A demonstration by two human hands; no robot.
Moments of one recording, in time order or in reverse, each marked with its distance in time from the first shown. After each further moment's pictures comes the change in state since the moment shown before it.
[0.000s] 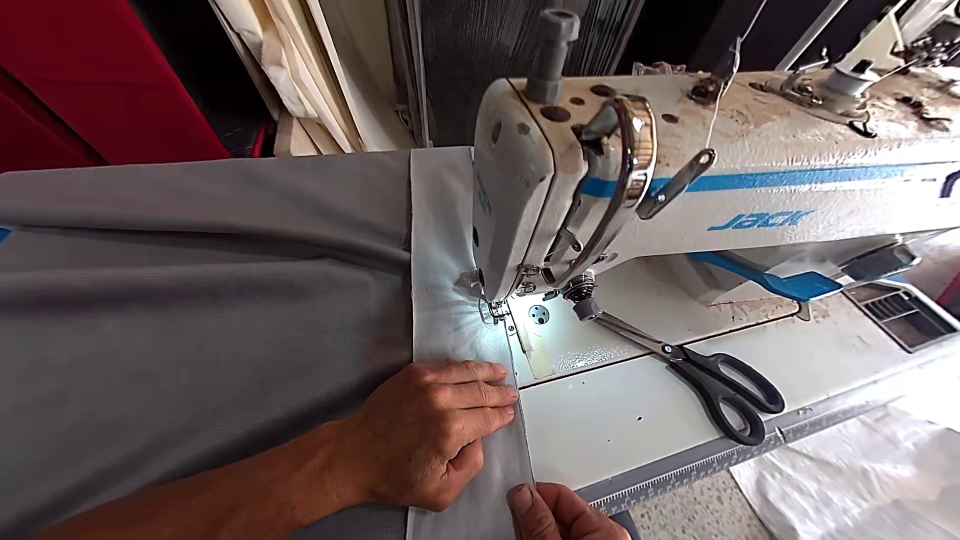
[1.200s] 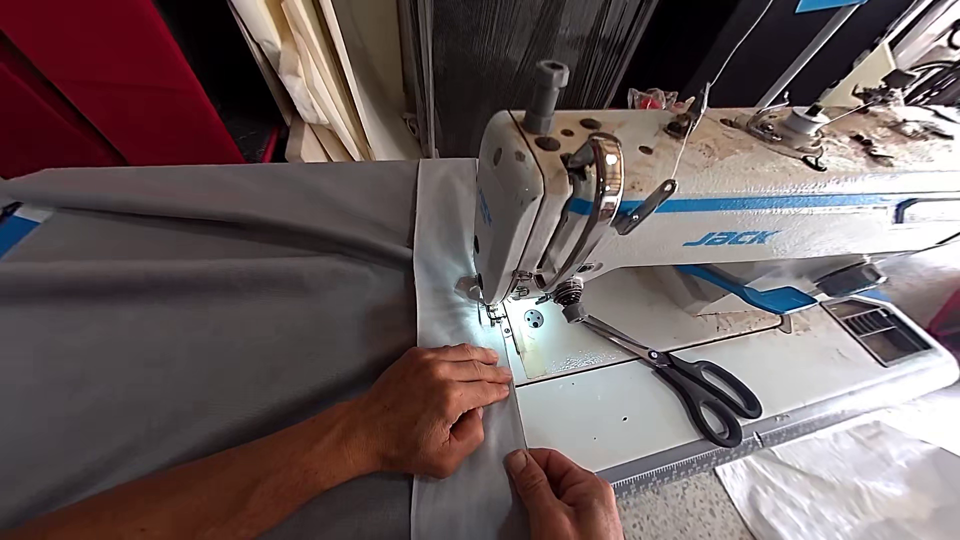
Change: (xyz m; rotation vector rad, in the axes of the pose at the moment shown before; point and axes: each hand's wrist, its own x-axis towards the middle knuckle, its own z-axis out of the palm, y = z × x) left_hand 0.007 -0.004 0.003 -0.003 0.049 -0.099; right_hand 0.018 -0.019 -0.006 -0.117 -0.026 0.015
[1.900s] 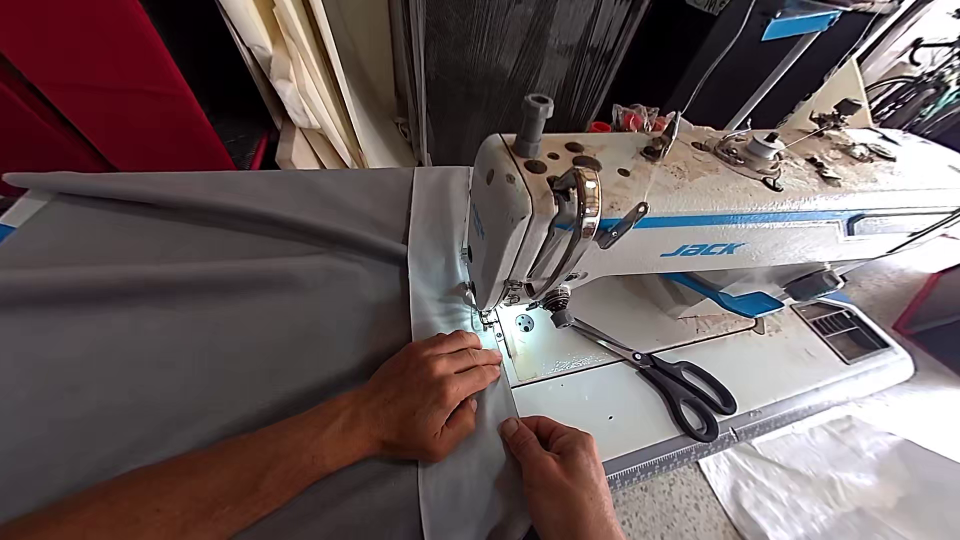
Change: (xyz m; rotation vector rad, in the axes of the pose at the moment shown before) left_hand 0.004 -0.011 0.001 0.115 -0.039 0.016; right_hand 0.029 -0.019 -0.002 -0.105 -0.029 0.086
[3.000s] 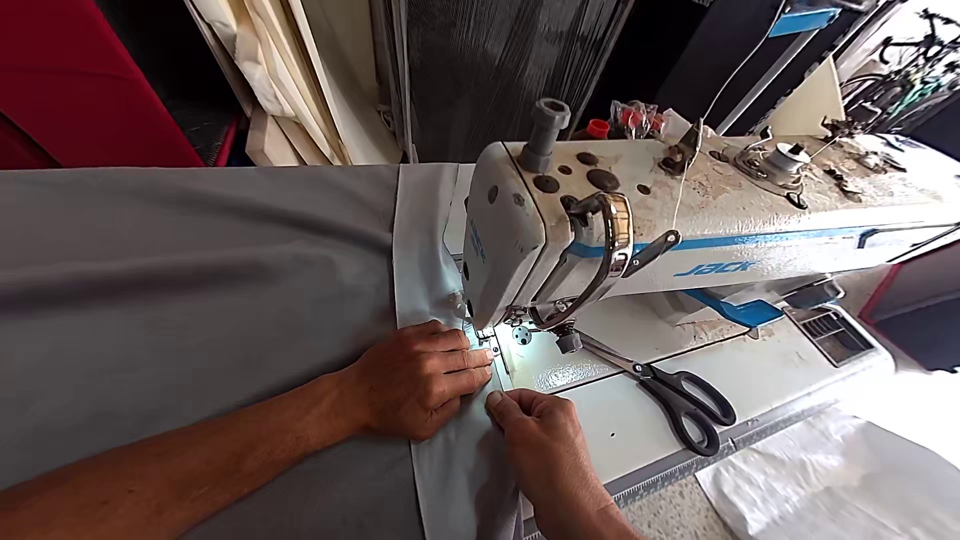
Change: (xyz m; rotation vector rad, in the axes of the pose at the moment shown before) left_hand 0.011 -0.046 0.001 0.048 0.047 0.224; right_hand 0.044 -0.033 0.015 -0.090 -0.004 0.108
